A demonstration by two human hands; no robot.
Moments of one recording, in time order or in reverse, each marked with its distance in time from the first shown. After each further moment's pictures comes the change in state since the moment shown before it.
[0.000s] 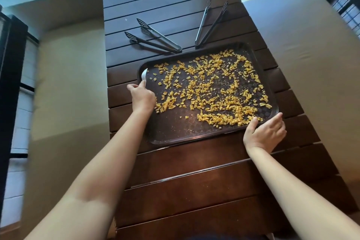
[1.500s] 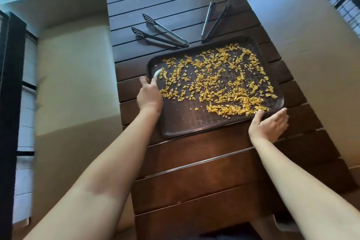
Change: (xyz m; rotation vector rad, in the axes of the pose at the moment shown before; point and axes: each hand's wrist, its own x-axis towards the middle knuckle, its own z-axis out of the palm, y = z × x) left_hand -0.017 -0.015 -0.022 0.635 -0.001 0.274; right_hand -0.020 -0.008 -0.007 0.118 -0.074 0.157
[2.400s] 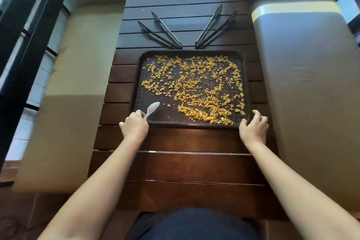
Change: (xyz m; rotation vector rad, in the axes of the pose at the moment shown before) left_hand -0.128 0.045 0.031 -0.009 -0.113 -0.397; right_hand 0.102 0.012 -0.060 -0.117 -0.451 -0.331
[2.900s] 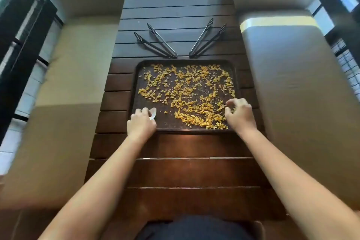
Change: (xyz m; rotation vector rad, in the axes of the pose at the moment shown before) left_hand 0.002 0.024 -0.015 -0.055 -0.074 0.185; right_hand 0.002 -0.060 -0.032 0.056 -0.070 -0.352
